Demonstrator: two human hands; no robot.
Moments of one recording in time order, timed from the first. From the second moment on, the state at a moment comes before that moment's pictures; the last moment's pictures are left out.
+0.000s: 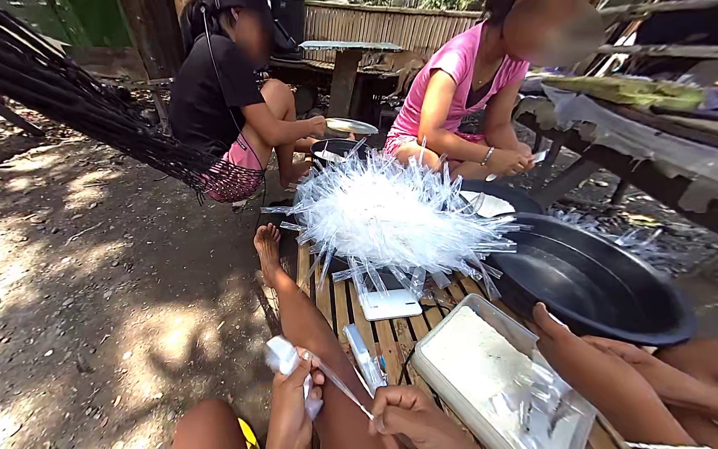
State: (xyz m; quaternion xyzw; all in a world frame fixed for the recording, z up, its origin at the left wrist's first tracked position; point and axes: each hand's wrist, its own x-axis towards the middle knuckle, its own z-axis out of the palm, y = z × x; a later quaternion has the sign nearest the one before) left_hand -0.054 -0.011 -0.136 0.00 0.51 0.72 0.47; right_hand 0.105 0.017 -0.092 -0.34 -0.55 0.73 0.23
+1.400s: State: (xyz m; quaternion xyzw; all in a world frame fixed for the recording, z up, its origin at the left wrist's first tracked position) left_hand 0.031 0.066 -0.138 0.37 0.49 0.56 0.55; right_hand 0.180 0.093 -0.078 -0.60 -0.56 0.44 0.37
